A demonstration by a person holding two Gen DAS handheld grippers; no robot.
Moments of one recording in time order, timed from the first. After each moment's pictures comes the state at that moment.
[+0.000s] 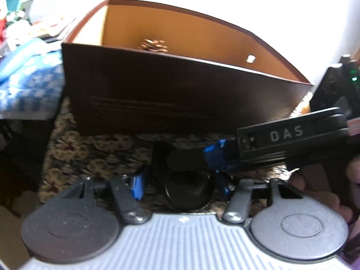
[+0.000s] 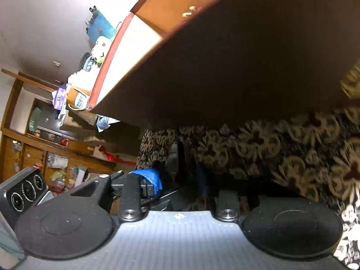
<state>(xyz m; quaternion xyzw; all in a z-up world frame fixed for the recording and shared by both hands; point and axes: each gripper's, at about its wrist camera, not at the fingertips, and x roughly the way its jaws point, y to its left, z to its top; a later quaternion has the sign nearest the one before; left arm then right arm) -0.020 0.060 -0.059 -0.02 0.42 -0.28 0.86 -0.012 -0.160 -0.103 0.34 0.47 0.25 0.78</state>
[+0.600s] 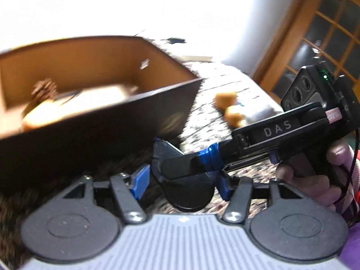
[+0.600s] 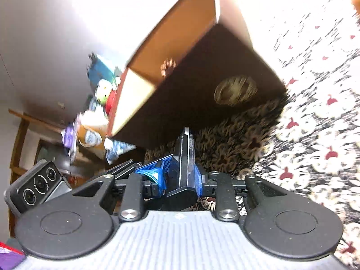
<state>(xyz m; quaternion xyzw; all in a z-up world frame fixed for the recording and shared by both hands) -0.044 -0.032 -0.011 0.04 0.37 -0.47 0.80 -0.087 -0.255 -0.067 0.41 0.40 0.19 0.80</state>
